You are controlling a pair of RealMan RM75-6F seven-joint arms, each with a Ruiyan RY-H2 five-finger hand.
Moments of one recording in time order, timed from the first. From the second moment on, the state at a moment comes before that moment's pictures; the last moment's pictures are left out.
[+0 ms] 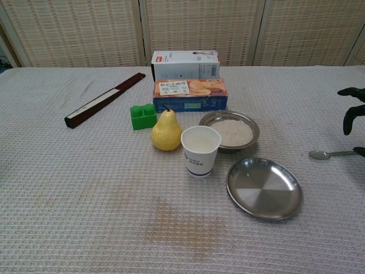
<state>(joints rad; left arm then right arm) -0.17 -1.20 0.01 -1.46 1.64 1.49 -0.05 0.31 -1.51 0.14 -1.27 -1.42 1.19 -0.30</state>
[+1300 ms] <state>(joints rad) -0.18 -1.19 0.02 -1.45 1.64 1.46 -0.06 0.44 -1.63 0.14 -1.02 -1.28 1.00 -0.30</state>
